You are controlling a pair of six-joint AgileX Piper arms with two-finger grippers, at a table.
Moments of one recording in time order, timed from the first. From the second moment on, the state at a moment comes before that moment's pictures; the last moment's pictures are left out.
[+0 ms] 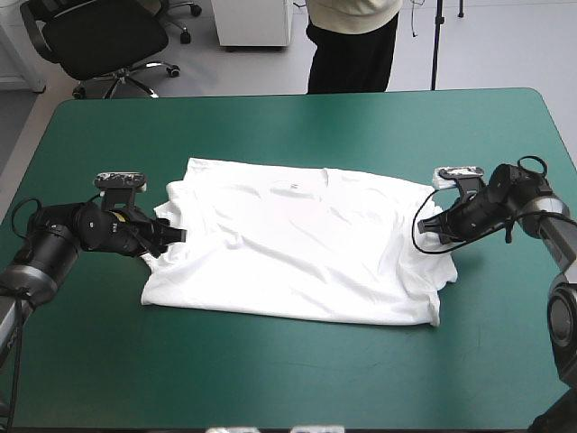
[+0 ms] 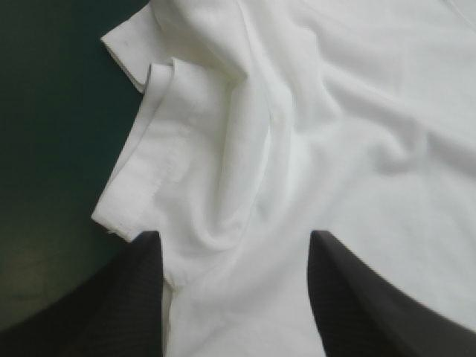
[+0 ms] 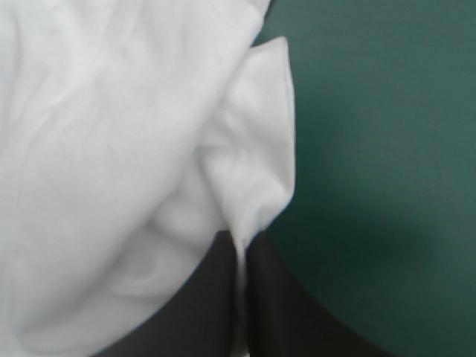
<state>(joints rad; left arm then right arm) -0.09 1.31 -0.97 -0.18 0.76 0.14 -0.04 1.72 -1.17 0.26 0.82 -0.37</state>
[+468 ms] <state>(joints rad) -0.09 1.31 -0.98 -0.18 0.77 0.15 0.13 1.56 -1.24 0.28 0.94 -0.36</state>
